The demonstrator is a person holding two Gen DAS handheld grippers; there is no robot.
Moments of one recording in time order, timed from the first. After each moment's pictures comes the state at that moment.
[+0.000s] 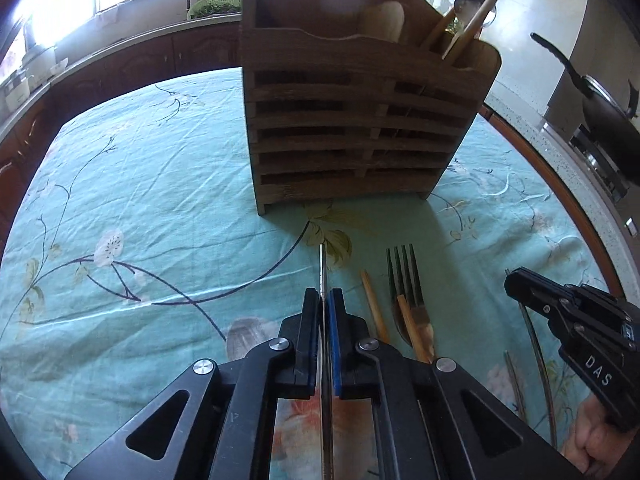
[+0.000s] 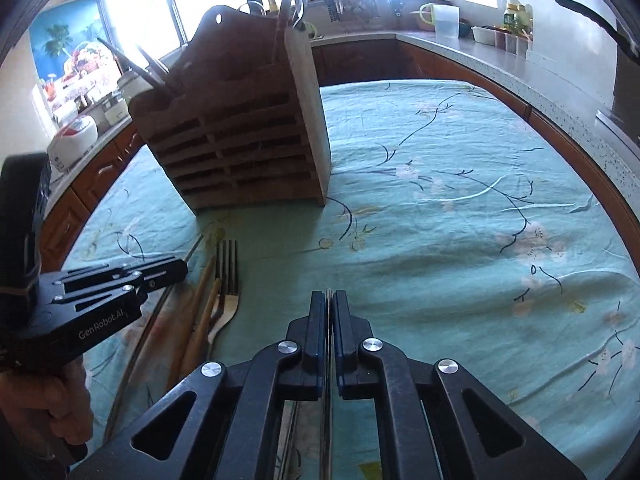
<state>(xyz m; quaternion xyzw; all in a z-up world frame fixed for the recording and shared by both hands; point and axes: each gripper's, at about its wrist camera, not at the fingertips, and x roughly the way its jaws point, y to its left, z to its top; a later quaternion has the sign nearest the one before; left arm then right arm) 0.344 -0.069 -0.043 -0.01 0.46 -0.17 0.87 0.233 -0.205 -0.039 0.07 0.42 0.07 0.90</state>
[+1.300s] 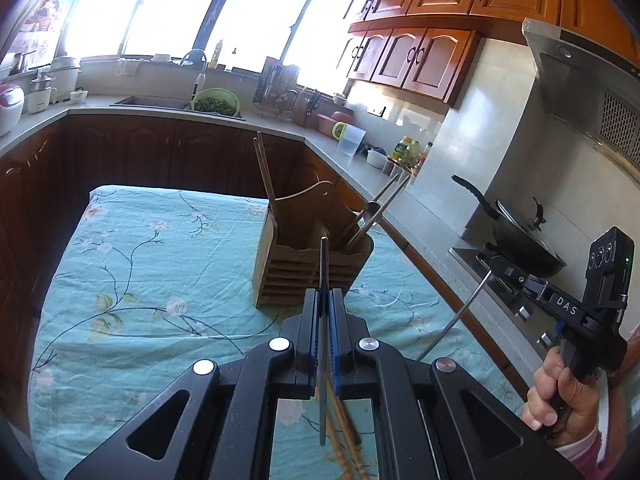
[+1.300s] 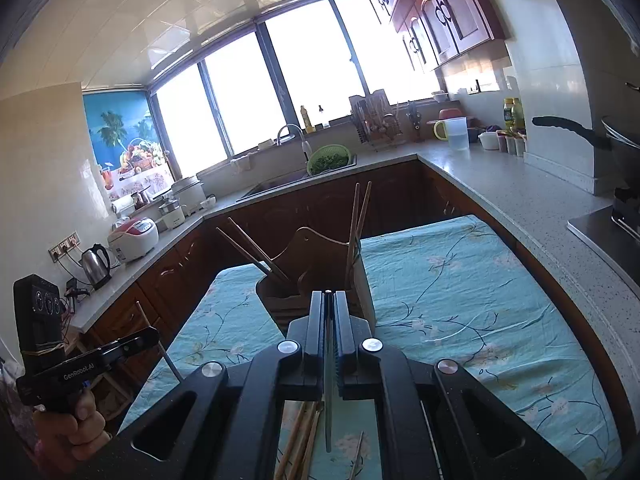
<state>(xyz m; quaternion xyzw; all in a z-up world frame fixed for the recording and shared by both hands) 0.194 0.052 0.096 -0.13 0.29 -0.23 0.92 0.154 -0.225 0.122 0.12 0.22 0.12 0.96</state>
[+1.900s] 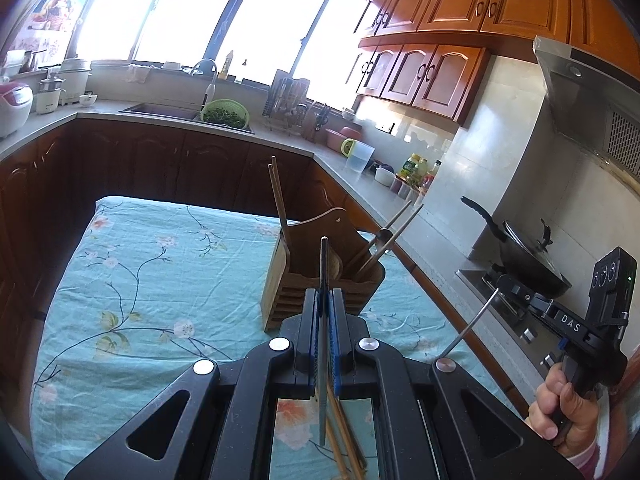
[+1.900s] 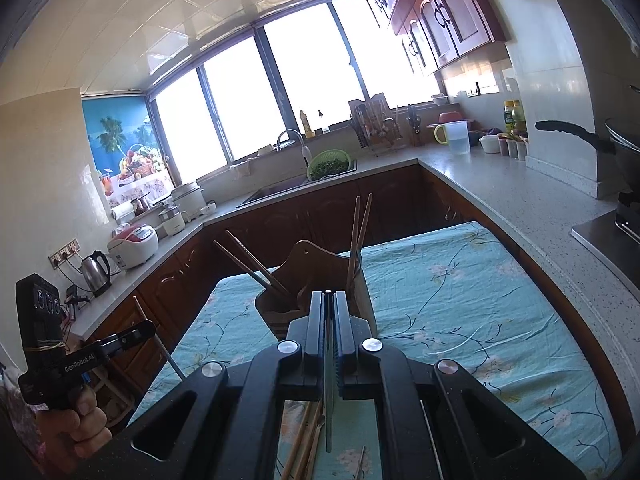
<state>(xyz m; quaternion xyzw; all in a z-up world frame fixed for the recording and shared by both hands) 0.210 0.060 0.098 -0.14 0.27 -0.22 0.93 0.162 -0.226 0.126 0.12 0.22 0.12 0.96</state>
